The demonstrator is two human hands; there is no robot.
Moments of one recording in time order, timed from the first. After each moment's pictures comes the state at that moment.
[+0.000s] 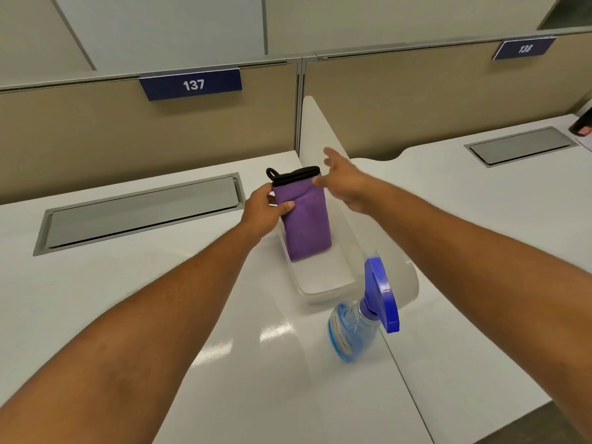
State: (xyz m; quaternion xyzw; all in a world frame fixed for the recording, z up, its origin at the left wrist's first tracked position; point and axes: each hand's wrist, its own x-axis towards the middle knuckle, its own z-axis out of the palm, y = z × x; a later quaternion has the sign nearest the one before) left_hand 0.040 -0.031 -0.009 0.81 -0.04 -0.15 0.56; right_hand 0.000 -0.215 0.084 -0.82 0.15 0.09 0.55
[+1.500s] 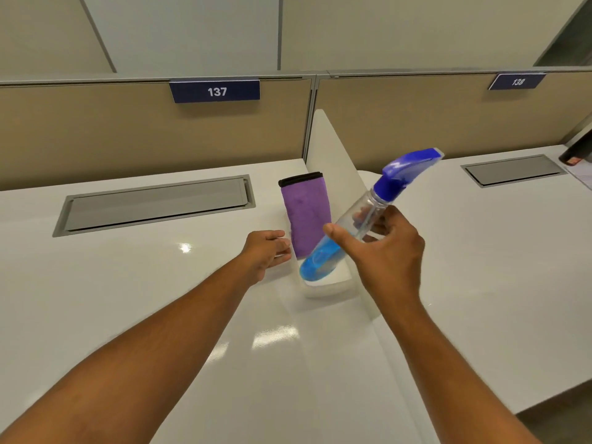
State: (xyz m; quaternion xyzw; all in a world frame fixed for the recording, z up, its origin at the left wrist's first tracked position) left_hand -0.038 -0.001 -0.027 0.66 0.15 -0.27 0.69; right_hand -0.188 -0.155 0.121 -0.82 0.20 -0.22 0.49
